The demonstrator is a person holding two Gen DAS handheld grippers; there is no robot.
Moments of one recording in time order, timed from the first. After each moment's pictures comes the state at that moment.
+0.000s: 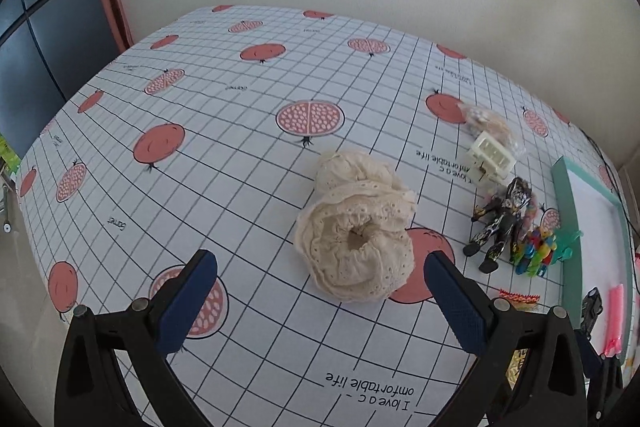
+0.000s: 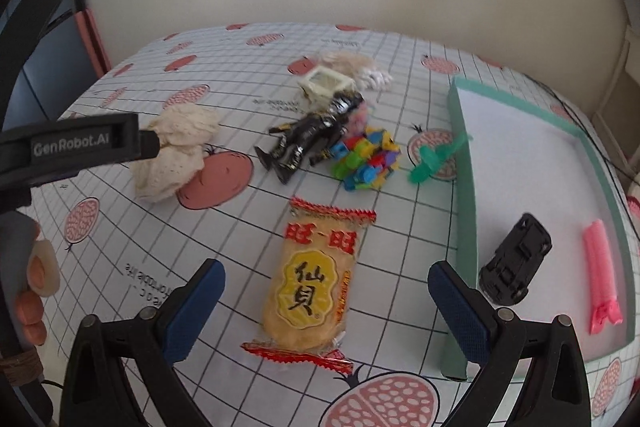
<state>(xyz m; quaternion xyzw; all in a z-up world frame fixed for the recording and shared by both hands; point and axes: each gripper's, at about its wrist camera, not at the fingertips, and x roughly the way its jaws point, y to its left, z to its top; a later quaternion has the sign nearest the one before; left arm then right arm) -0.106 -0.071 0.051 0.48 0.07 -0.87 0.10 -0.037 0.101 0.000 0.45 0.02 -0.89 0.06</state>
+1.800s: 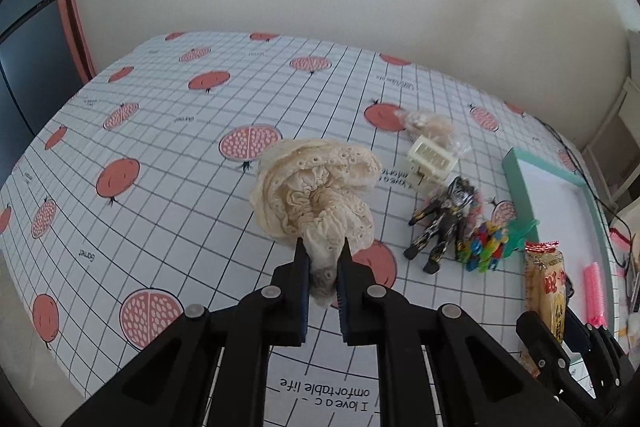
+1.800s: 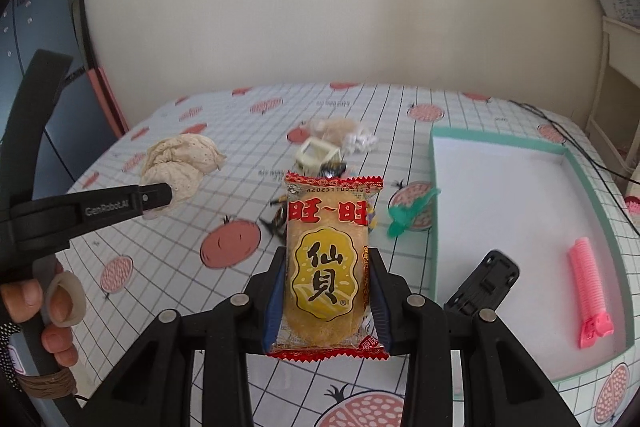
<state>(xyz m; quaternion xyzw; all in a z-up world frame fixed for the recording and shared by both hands) -0.098 -0.043 0.079 0.44 0.05 -0.89 0.01 -0.021 0.129 0.046 0.36 -0.04 -0.93 0.08</state>
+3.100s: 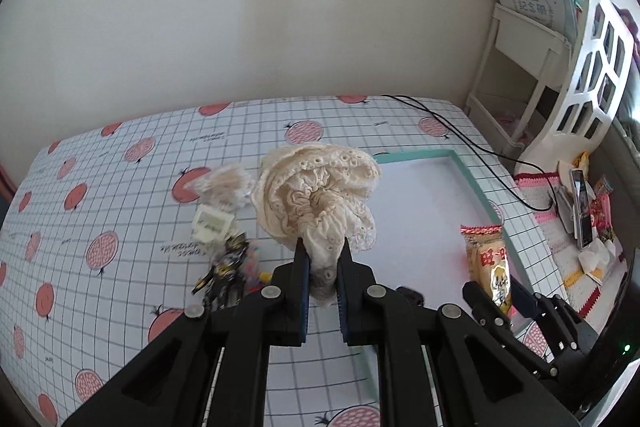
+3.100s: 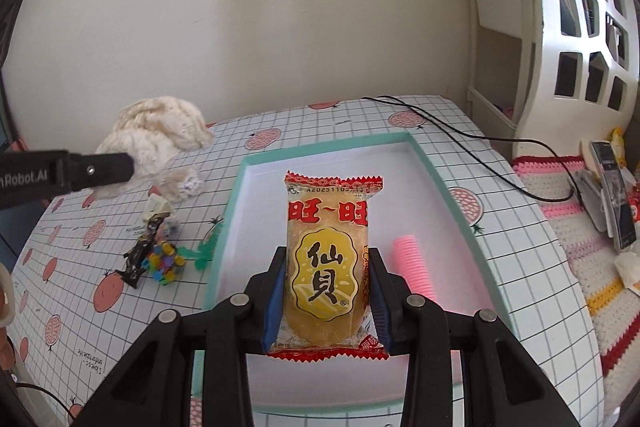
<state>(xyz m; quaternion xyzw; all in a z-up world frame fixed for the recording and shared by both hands) -0.108 0.140 0.145 0.42 -0.06 -0.89 -0.18 -0.010 0.278 0.055 0.34 -0.10 -0.93 -0.09</state>
